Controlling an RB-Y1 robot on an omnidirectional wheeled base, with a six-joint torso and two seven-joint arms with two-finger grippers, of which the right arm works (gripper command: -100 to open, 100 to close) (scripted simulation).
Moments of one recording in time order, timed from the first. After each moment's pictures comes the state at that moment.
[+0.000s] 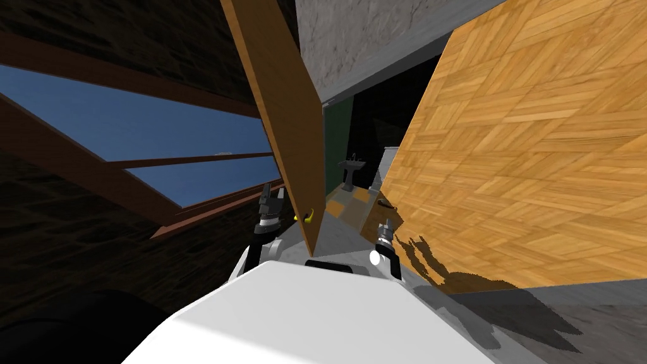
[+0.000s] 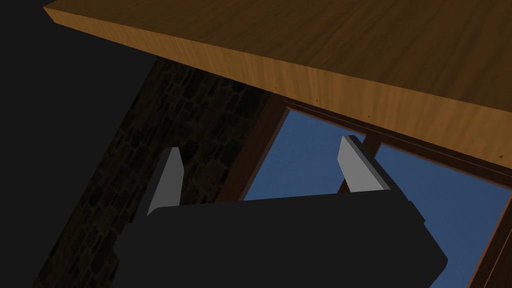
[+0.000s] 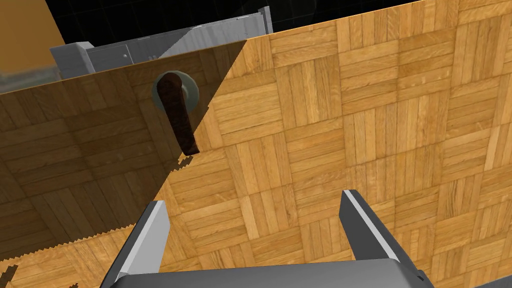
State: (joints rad) arm 0.03 -0.23 0.07 -0.98 -0.87 -0.87 0.33
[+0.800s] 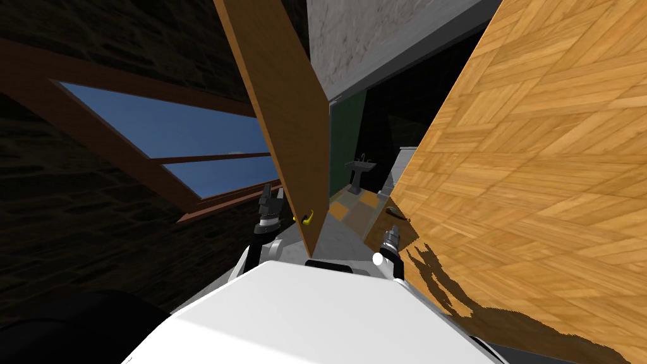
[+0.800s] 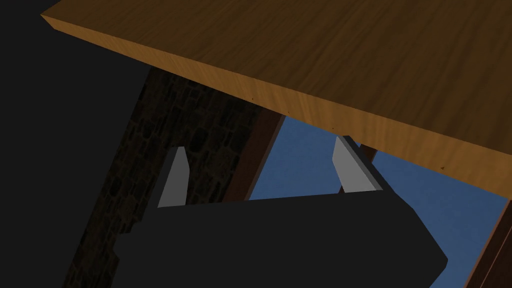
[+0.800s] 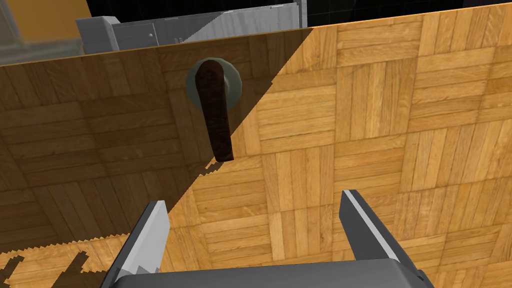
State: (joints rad) arm -0.05 -0.26 0.08 -0.76 -1.02 -0.92 0.39
